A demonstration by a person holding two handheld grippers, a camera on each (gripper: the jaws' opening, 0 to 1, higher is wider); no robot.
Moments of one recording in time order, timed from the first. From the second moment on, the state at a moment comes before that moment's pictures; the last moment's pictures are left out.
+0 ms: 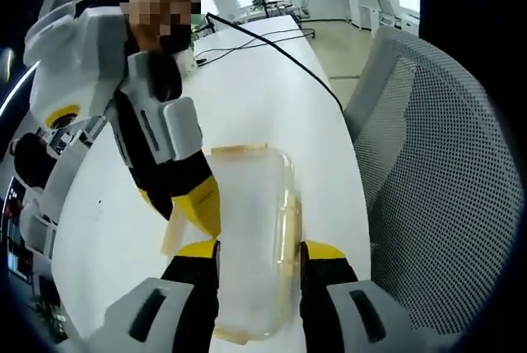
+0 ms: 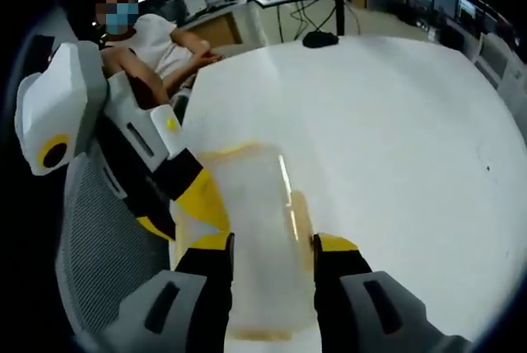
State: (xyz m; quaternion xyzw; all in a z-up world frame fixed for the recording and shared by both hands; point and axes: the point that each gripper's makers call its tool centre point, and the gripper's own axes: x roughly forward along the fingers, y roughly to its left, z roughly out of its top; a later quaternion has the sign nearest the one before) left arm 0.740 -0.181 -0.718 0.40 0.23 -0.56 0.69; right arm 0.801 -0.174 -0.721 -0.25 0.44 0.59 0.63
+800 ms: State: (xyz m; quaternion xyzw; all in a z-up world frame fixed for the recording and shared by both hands) left arm 0.742 -0.182 -0.720 0.41 0.23 -0.55 0.69; right arm 0.799 -0.168 -0.723 -0.29 0.47 0.63 0.55
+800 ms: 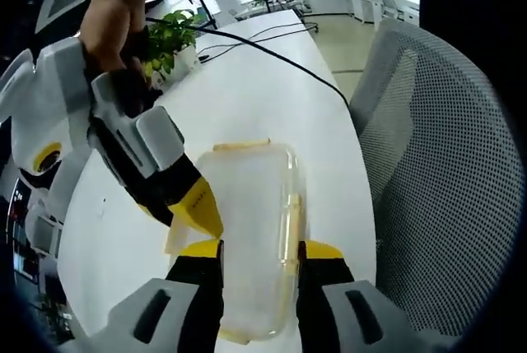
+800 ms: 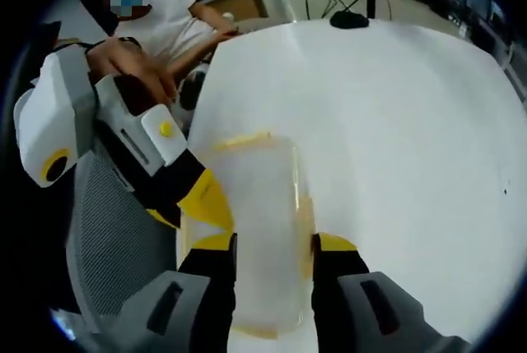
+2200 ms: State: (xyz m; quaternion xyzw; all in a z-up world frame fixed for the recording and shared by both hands) left arm 0.743 -0.174 -0.715 0.38 0.24 -0.54 0.71; right arm 0.795 -0.173 -0.721 -0.29 0.45 0.63 0.56
